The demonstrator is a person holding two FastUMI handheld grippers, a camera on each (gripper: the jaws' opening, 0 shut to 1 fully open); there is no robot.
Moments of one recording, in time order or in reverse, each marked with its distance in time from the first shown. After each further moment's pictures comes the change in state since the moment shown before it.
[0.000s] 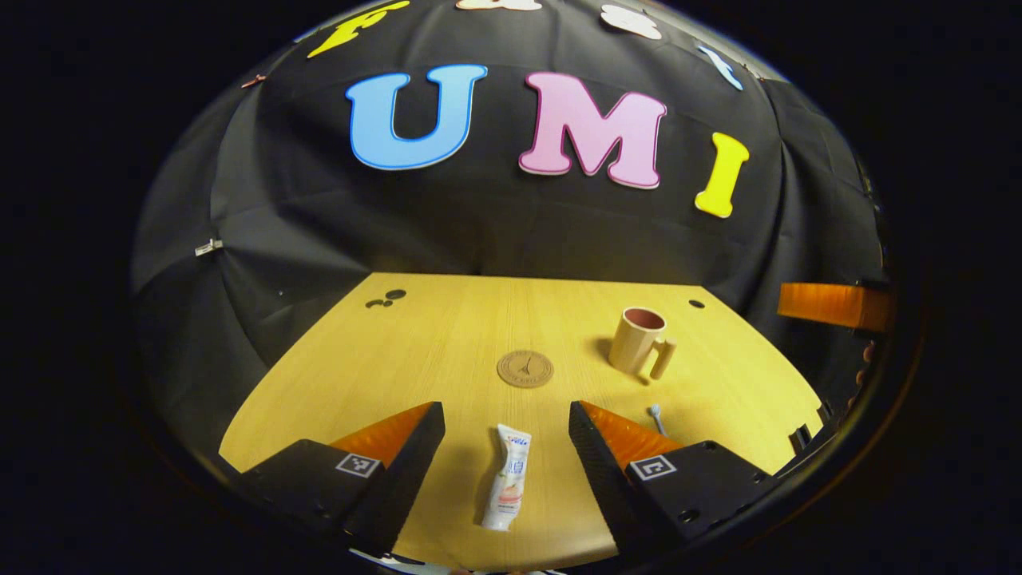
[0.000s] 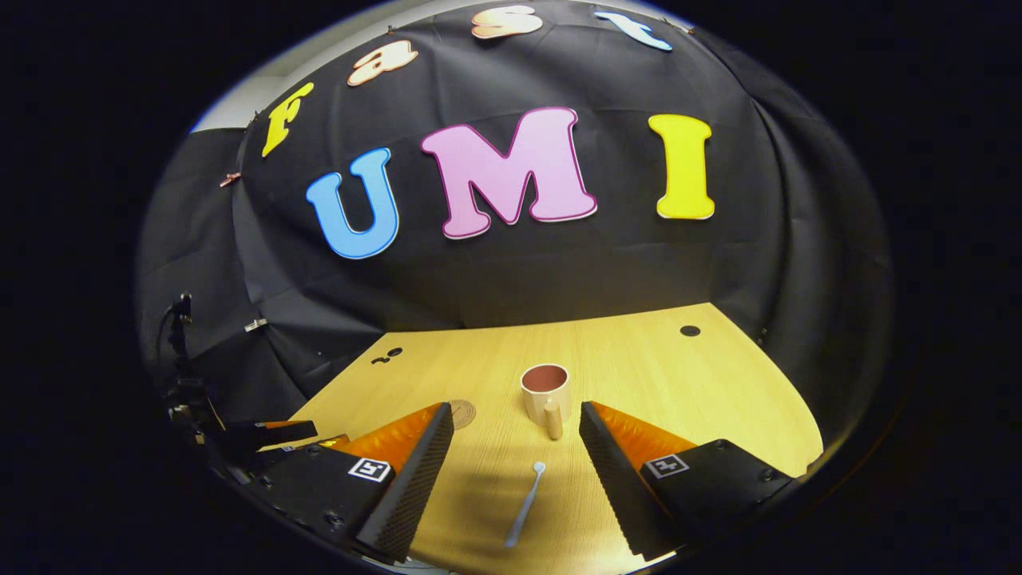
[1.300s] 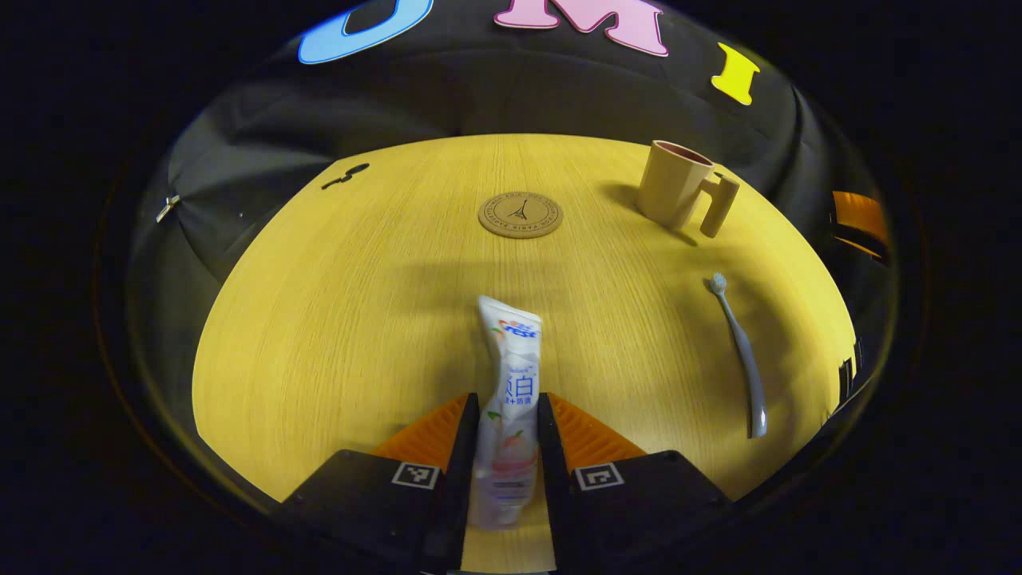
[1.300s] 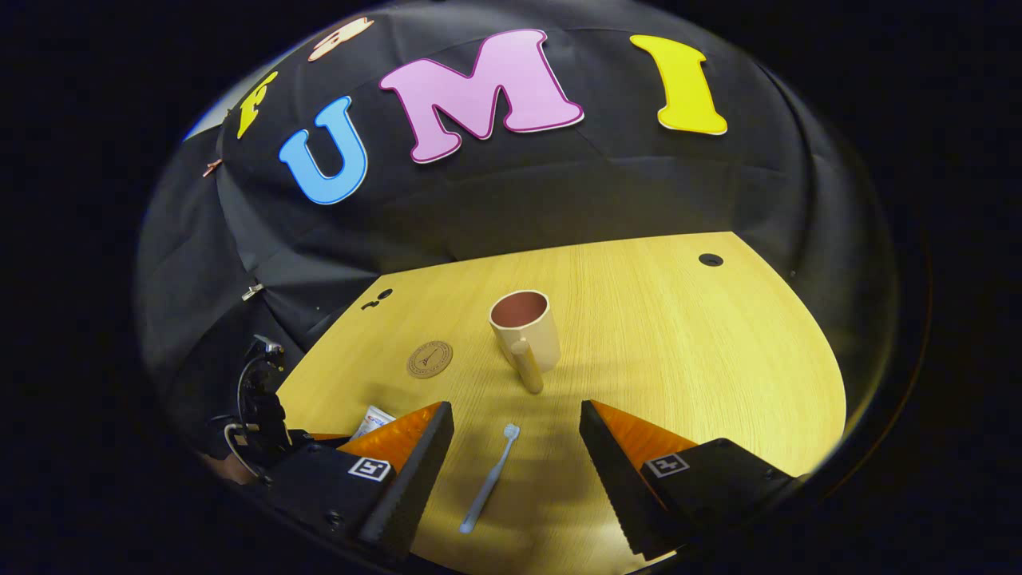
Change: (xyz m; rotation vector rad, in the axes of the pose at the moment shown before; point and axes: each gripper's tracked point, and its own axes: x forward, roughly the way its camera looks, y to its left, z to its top) left arm 0.073 -0.004 -0.134 0.076 0.459 0.000; right arm 0.049 -0.049 -0.080 0.060 0.255 0.055
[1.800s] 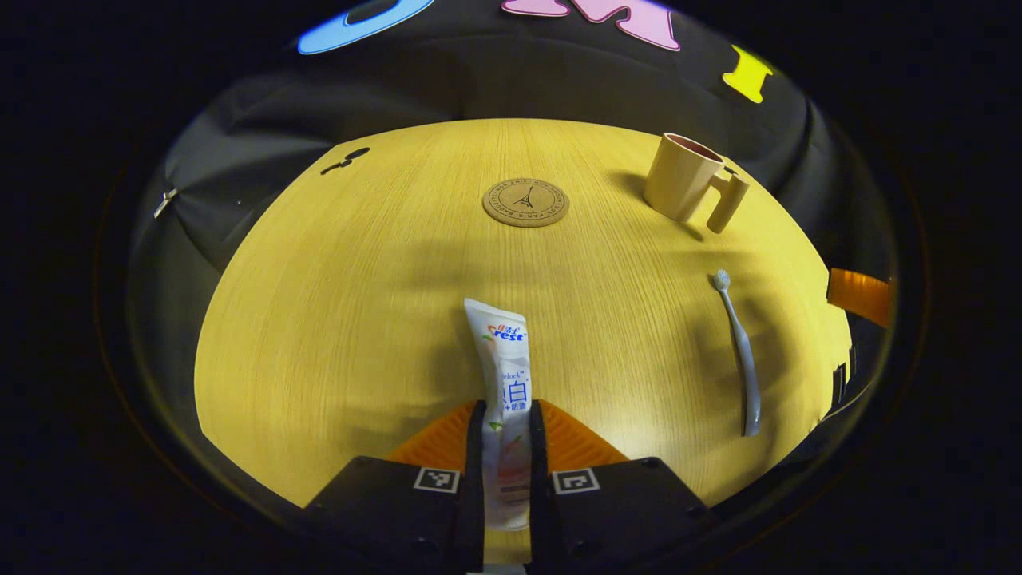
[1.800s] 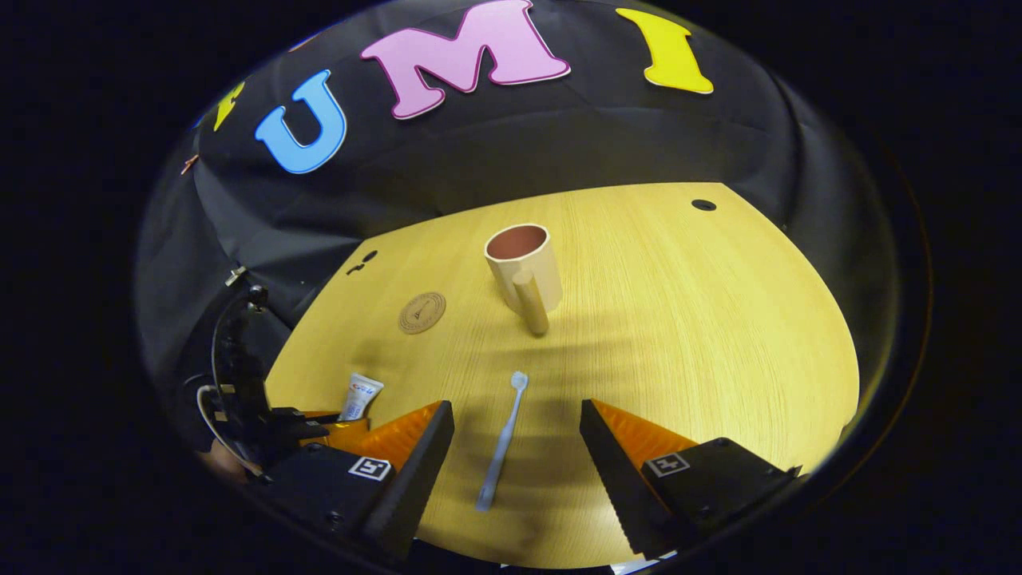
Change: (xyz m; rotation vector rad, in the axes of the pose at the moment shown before) left arm -0.008 0.003 -0.002 -0.029 0.056 -0.006; right arm 0.006 0.011 -0.059 0.045 0.155 -0.091
